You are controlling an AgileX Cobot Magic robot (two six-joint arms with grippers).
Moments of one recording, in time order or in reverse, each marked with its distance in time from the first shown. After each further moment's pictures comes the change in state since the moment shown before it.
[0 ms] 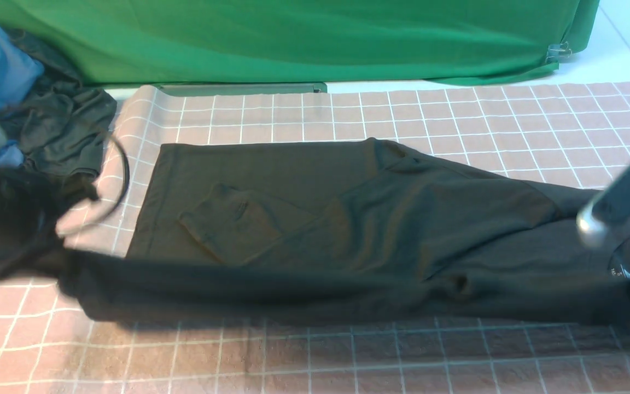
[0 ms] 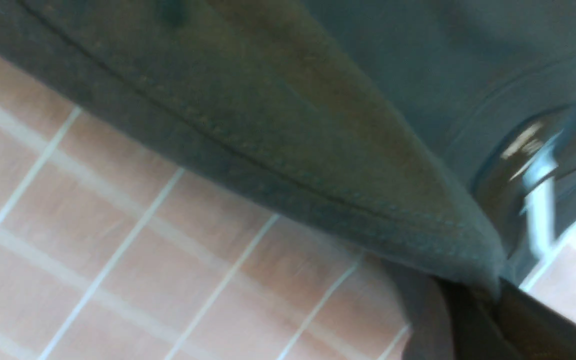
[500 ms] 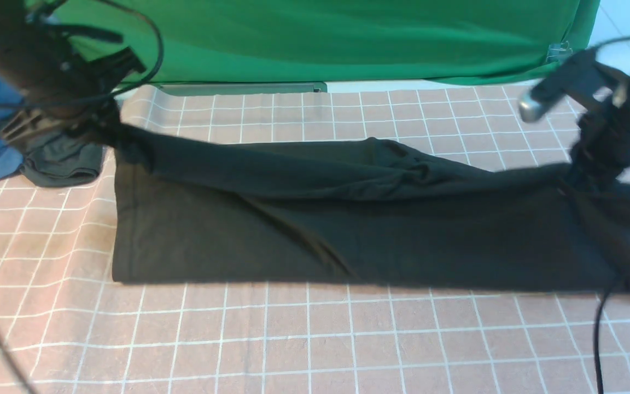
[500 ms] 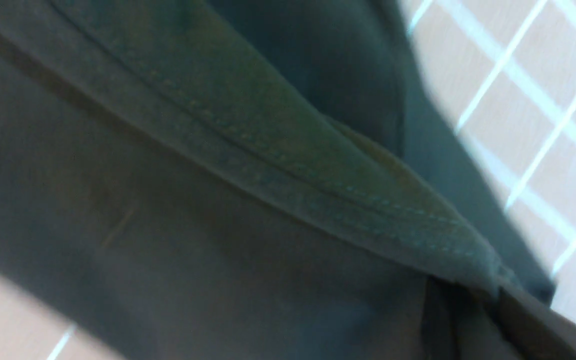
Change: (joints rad) right arm -0.088 0.520 -0.523 0.016 -0.039 -0.072; left arm 0.013 0.518 -0.568 -0.036 -0.030 -0.013
